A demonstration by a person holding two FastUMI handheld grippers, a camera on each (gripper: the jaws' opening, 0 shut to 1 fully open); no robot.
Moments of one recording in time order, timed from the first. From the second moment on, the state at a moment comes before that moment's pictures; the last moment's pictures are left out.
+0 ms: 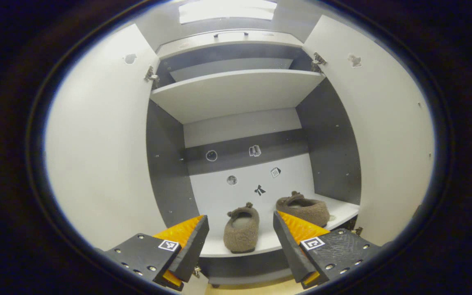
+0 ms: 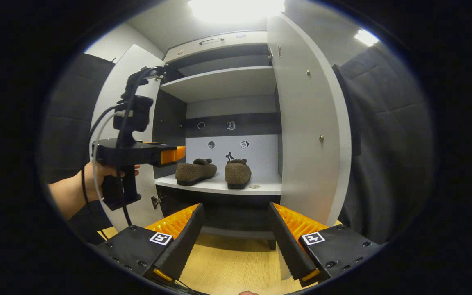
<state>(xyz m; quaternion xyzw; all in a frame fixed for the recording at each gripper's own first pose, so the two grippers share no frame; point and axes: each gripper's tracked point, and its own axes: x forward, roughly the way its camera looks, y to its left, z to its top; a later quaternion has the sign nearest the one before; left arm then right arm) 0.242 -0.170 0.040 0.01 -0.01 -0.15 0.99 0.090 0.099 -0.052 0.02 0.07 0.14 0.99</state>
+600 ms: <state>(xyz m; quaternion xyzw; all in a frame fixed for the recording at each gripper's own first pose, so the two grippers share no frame) 0.121 -0.117 0.029 -0.02 0.01 -0.14 0.99 0.057 0.093 -0.022 0.02 0.05 0.15 0.99</state>
